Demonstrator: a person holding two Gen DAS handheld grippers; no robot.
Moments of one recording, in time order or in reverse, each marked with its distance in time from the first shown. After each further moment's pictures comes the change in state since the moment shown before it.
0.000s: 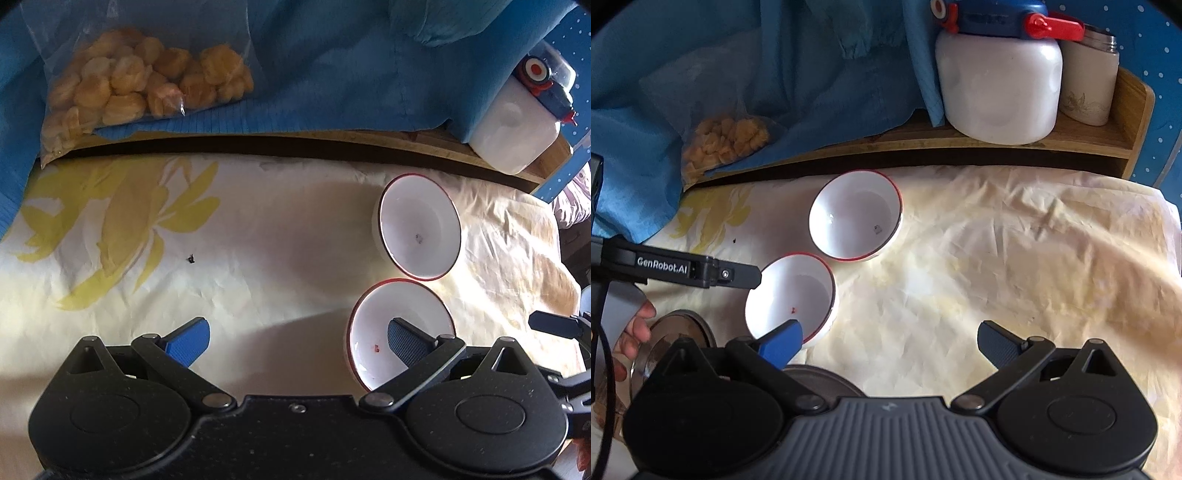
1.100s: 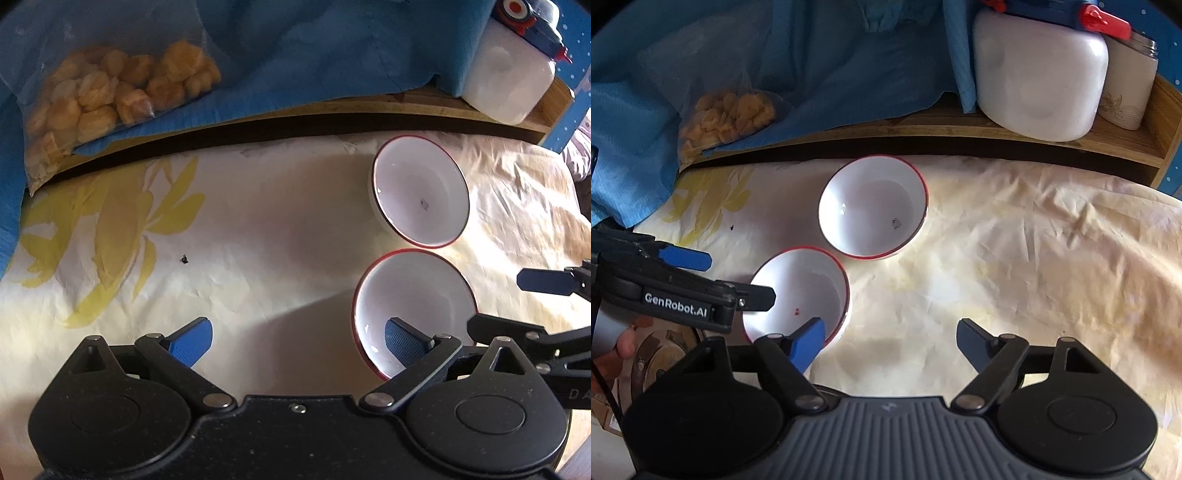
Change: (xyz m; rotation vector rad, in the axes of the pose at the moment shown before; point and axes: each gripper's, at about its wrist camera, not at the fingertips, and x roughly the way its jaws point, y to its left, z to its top) left arm 0.024 -0.029 0.000 0.145 0.040 0.085; right arm 0.028 0.016 0.008 -0.058 0.038 -0.002
